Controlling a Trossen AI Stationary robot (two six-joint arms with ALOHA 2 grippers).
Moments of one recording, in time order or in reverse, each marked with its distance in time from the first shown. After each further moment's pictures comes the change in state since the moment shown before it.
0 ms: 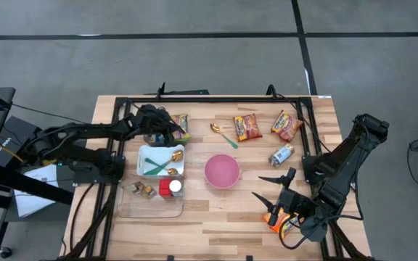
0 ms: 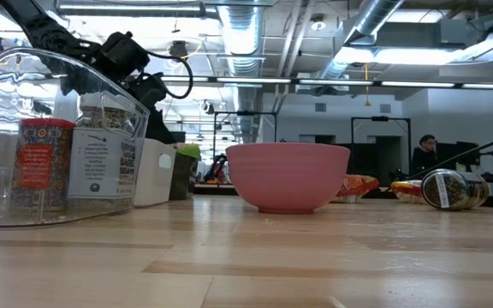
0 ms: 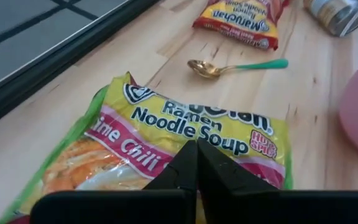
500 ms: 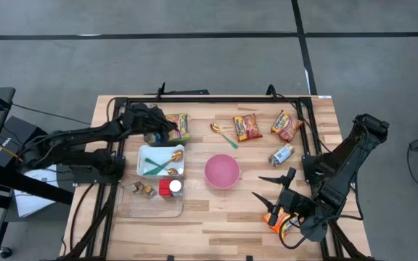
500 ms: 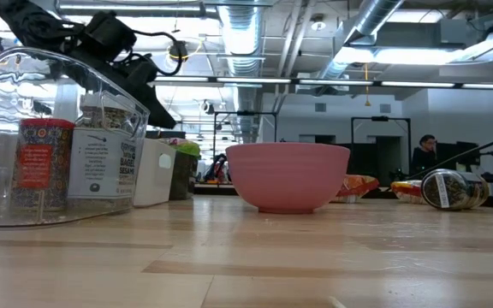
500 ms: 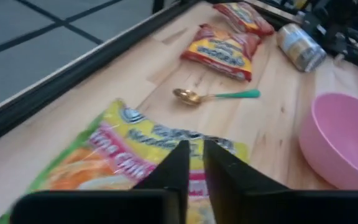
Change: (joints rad) left arm 0.013 -0.187 -0.001 -0.081 0.034 -0.070; right arm 0.000 0.000 0.000 0.001 0.000 0.011
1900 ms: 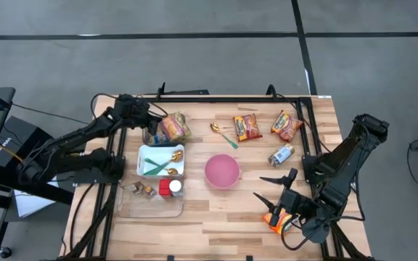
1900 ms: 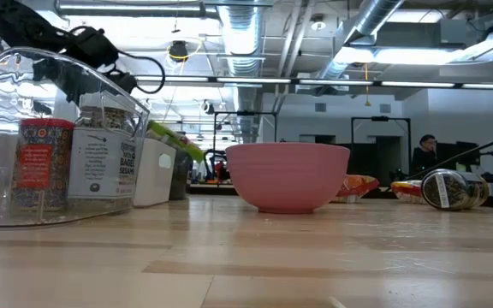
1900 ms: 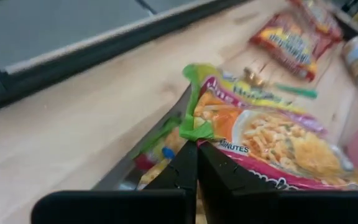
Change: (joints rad) left arm 0.310 -0.099 -0.002 -0.259 0.123 -0.031; right arm 0.016 0.000 0.000 -0.003 0.022 0.025
